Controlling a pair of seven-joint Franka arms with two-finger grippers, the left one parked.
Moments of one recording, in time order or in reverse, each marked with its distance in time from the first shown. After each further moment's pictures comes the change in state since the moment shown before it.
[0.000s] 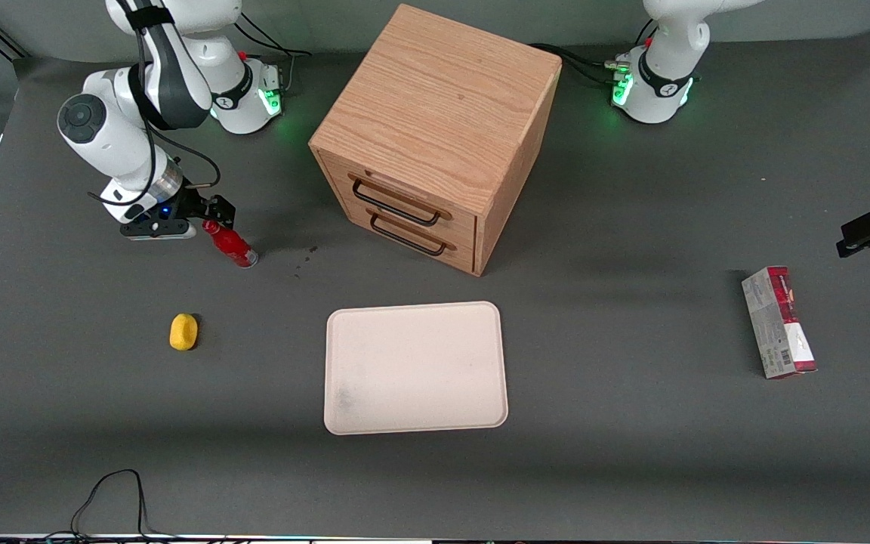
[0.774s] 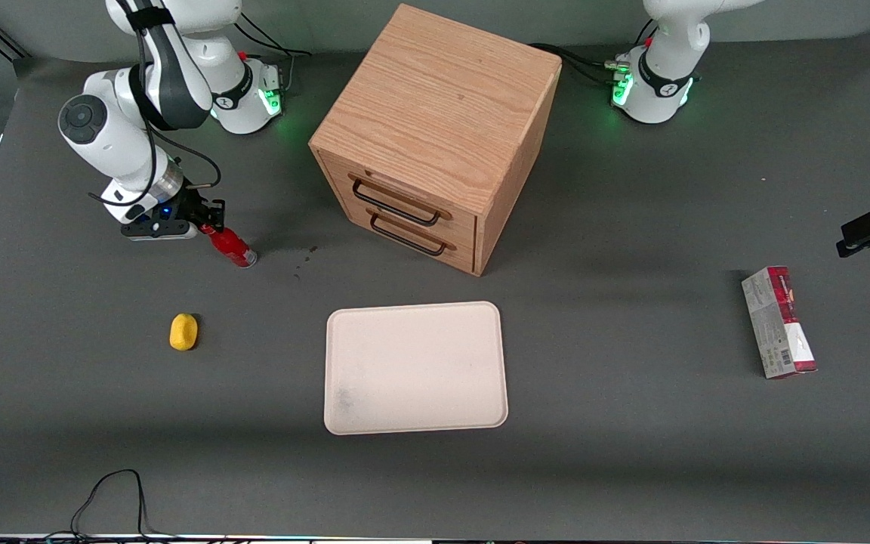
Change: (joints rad) arm 0.001 0.000 0.000 0.001 0.000 -0.001 0.000
